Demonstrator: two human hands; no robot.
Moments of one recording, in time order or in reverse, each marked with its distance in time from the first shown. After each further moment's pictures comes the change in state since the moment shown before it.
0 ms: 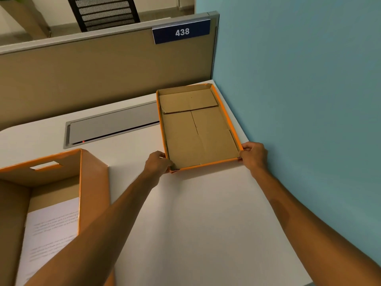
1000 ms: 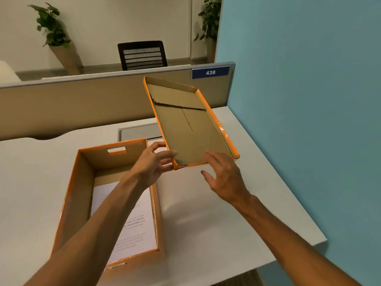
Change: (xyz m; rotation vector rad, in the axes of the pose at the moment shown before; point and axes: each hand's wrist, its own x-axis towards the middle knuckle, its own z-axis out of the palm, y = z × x) left_hand -0.184 -0.024 -0.175 -0.543 -0.364 0.333; right_hand -0.292 -0.096 0.010 -0.308 0.064 -1.121
